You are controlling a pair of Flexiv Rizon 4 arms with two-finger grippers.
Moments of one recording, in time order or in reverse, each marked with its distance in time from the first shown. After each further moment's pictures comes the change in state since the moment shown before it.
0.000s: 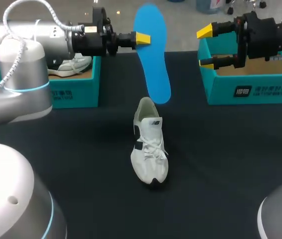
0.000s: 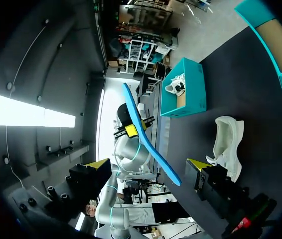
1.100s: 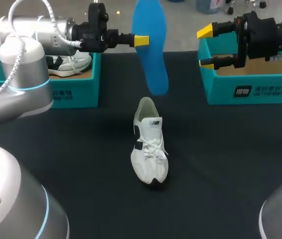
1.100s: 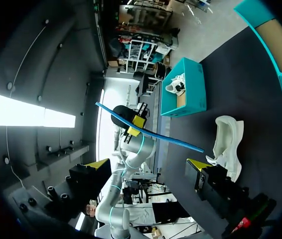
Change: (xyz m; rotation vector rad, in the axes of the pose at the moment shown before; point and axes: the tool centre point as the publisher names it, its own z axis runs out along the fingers) left arm -0.010 -0.005 -0.003 -0.038 0.085 0.700; right arm 0.000 0.000 0.000 0.000 0.000 0.000
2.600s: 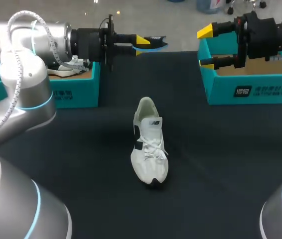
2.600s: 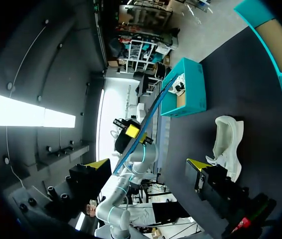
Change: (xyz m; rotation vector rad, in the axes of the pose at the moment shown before) left arm 0.000 -0.001 0.001 -0.122 -0.097 1.460; right arm 0.000 0.001 0.000 0.001 0.001 -0.001
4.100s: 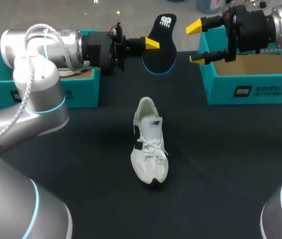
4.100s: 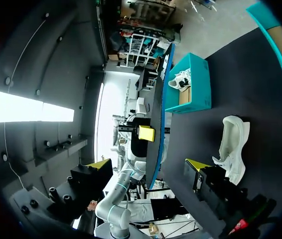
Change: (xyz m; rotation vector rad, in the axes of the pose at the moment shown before) left arm 0.003 0.007 0.028 0.020 -0.048 0.460; right arm 0.018 0.003 0.025 0.054 -0.014 -0.023
